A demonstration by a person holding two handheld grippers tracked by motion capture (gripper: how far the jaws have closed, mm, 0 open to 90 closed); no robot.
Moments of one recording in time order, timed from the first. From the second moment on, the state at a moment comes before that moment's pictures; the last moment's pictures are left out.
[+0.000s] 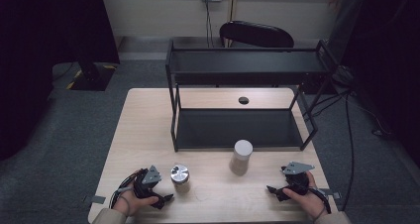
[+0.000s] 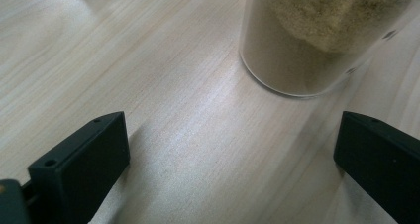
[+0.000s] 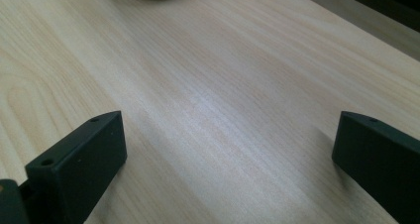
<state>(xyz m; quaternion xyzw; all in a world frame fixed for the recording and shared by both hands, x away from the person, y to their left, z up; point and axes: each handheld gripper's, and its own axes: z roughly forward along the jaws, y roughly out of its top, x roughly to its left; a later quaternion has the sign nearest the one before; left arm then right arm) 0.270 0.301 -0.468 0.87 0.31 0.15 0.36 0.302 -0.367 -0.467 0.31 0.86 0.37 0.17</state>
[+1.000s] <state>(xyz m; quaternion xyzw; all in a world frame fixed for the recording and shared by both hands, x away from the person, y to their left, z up) 0.271 0.292 -0.464 0.87 0.32 0.15 0.35 0.302 -0.367 -0.467 0.31 0.86 0.37 0.17</state>
